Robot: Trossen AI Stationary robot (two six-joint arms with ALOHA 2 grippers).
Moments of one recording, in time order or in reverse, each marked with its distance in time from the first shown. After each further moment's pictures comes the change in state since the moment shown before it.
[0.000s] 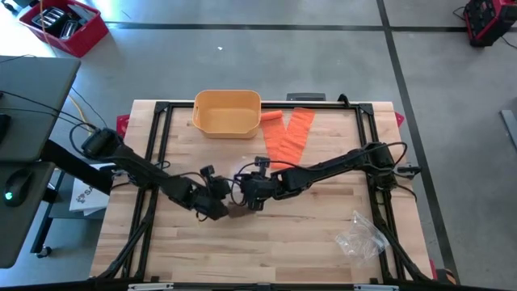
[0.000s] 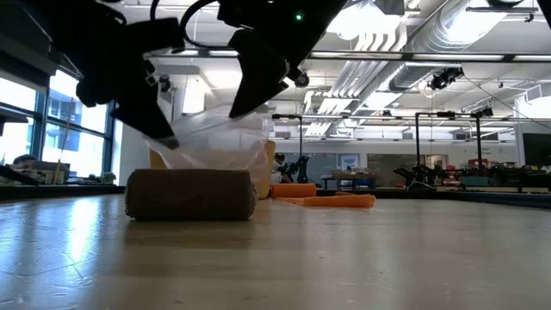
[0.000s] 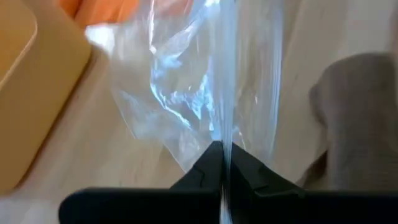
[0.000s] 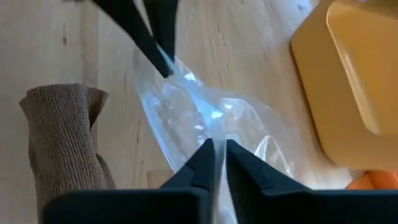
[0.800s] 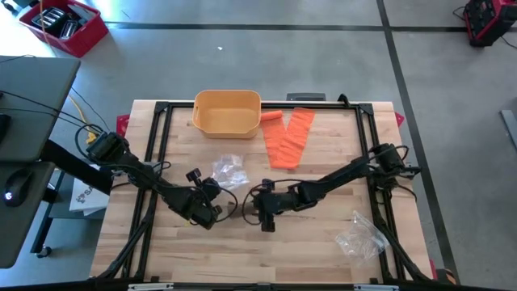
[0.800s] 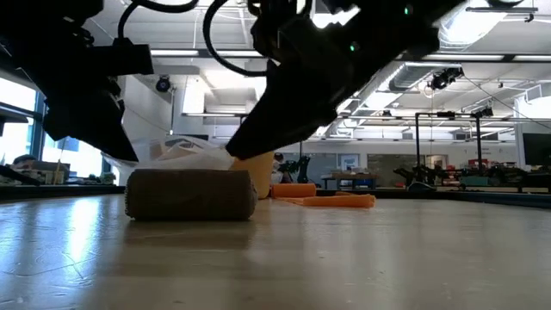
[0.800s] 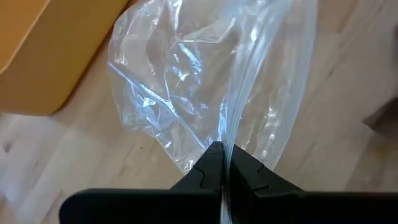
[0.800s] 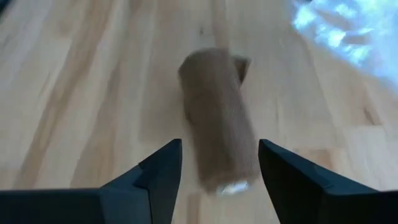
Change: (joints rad) left arm -0.089 0.064 0.000 -0.280 -0.064 -0.373; right arm 0.075 -0.058 -0.440 0.619 -0.301 0.132
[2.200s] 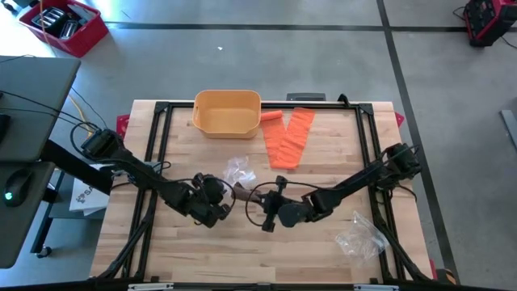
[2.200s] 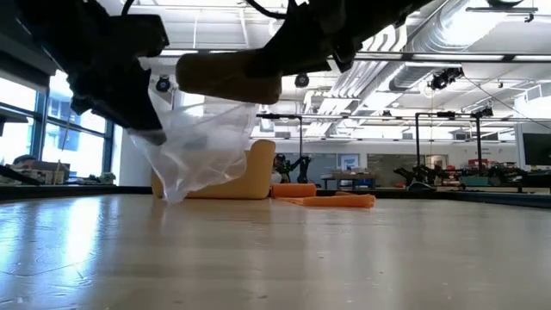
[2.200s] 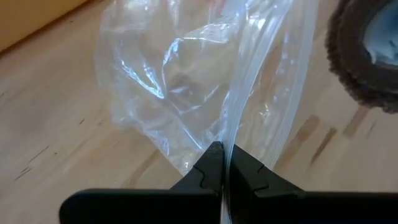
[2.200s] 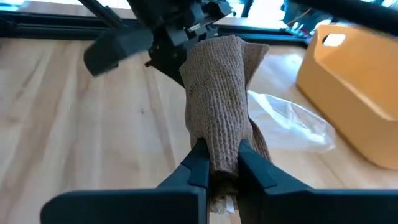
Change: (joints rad) left arm 0.023 -0.084 0.000 0.236 0.049 -0.171; right arm 0.138 -0.128 -0.032 0.061 0.508 -0.008
